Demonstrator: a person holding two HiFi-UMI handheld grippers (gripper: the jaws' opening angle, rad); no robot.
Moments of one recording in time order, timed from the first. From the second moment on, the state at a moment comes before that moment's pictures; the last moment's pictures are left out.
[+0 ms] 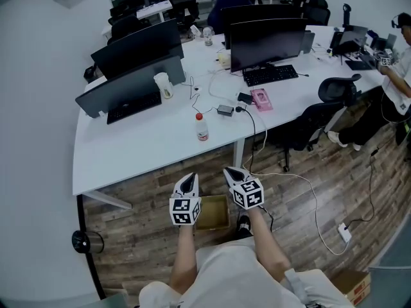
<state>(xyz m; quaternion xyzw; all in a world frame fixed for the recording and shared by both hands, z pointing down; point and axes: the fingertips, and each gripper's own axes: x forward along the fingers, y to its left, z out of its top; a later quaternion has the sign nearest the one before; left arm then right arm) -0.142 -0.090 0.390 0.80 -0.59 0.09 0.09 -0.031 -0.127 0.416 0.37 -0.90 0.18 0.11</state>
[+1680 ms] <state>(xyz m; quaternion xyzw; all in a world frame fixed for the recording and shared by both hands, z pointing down) -0.143 -0.095 0.403 0.79 -0.59 0.09 0.11 -0.027 -0.133 0.425 0.38 -0.90 0.18 0.12</state>
